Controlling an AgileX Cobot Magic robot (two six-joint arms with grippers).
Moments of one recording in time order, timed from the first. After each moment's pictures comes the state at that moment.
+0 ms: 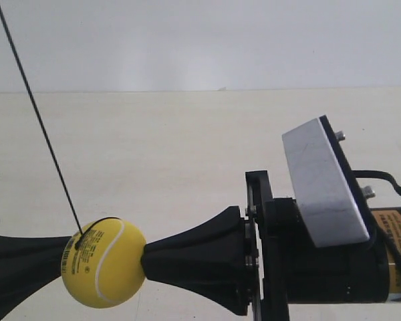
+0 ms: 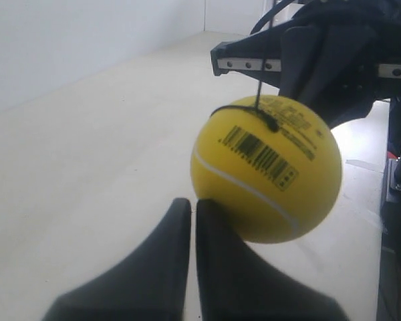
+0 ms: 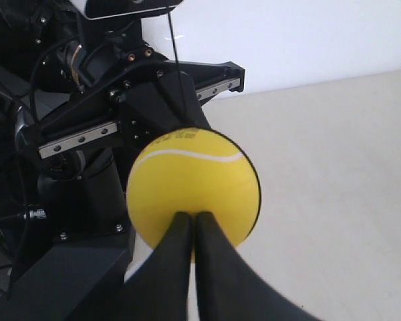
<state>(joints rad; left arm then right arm) -0.28 0.70 -0.13 1.34 -0.79 -1.06 0.71 1.28 -0.42 -1.07 -0.98 0.78</state>
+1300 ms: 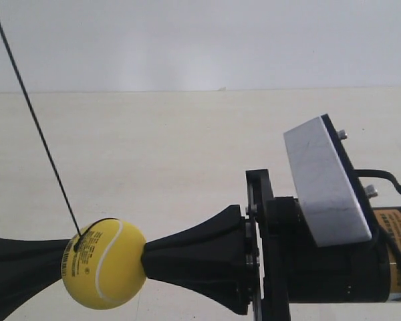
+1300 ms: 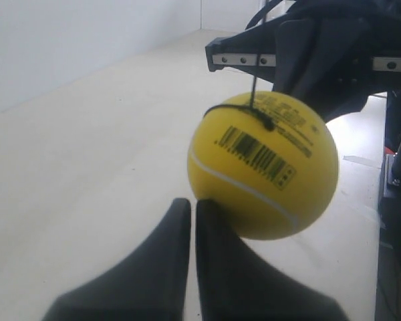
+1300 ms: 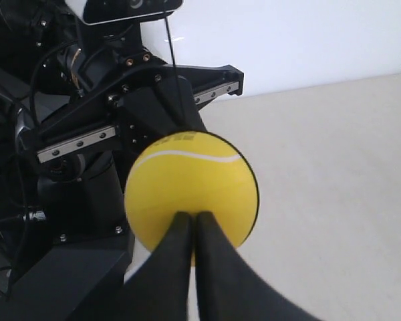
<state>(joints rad) -0.28 0.70 -0.13 1.35 -0.79 -1.05 0.71 1.28 -0.42 -1.07 -0.98 0.78</state>
